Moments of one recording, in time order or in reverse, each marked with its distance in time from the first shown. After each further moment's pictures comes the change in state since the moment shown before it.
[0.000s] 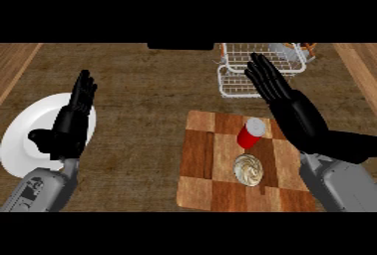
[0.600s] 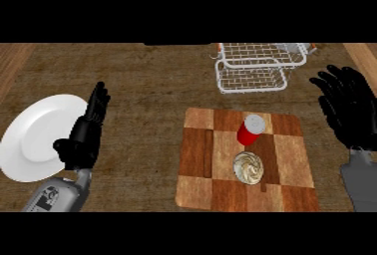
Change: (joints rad) left arm 0.044 -0.049 -0.062 -0.016 -0.048 0.033 0.029; right arm 0.137 0.035 -0.401 0.172 -0.386 0.070 -0.054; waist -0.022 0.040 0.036
